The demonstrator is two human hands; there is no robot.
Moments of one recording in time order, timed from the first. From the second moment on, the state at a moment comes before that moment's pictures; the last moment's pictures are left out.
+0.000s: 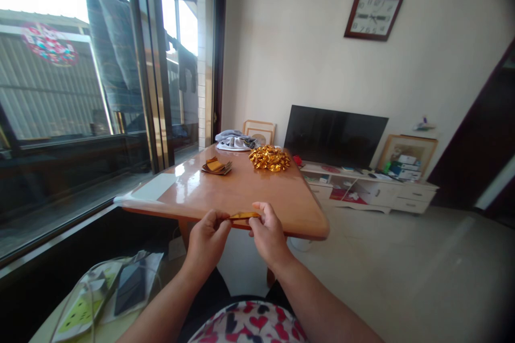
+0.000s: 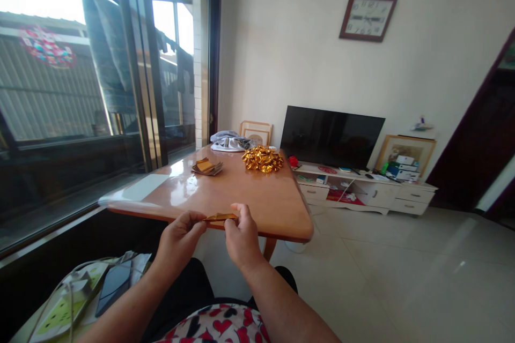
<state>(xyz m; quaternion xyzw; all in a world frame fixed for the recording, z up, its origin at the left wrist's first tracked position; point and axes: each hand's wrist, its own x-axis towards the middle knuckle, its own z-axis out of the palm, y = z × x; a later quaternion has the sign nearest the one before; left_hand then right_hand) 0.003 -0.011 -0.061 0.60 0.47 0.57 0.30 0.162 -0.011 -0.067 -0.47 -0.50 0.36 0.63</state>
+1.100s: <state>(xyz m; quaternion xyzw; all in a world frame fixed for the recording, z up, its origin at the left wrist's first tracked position) 0.005 0.003 -0.078 0.63 0.46 0.59 0.23 0.163 -0.011 -0.070 -0.57 -0.63 0.16 0.51</state>
